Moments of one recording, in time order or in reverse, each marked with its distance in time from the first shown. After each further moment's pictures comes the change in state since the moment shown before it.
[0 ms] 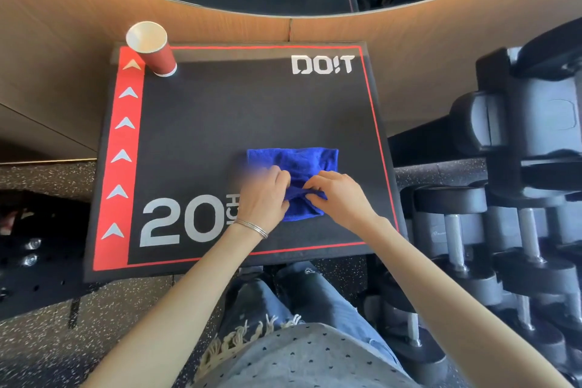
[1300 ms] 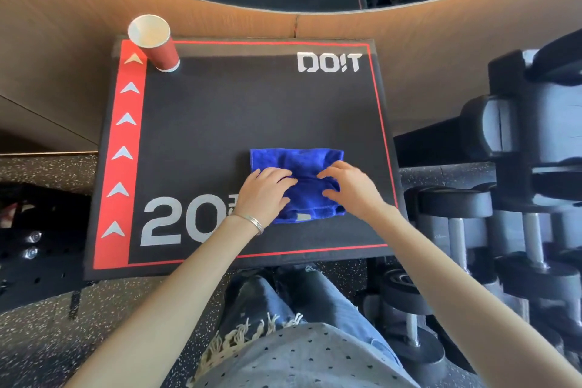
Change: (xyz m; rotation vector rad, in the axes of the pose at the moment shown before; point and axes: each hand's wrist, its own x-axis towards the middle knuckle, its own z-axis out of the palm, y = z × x) left_hand 0.017 -0.025 0.013 -0.003 -0.235 0.103; right_hand 0.023 0.025 -0.002 0.063 -0.068 0.150
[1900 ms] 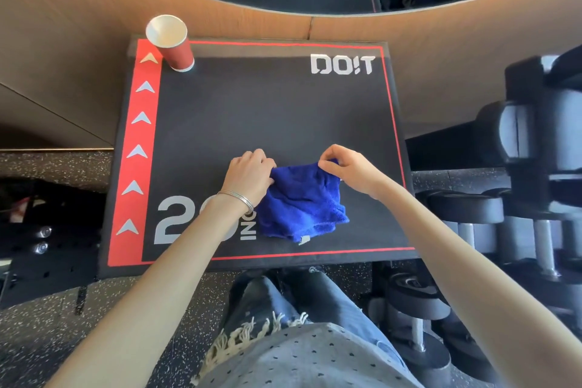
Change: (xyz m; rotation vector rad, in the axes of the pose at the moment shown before) left_hand 0.005 -0.040 -0.031 0.023 -0.019 -0.183; right_hand 0.030 -0.023 -0.021 0.469 -0.134 0.064
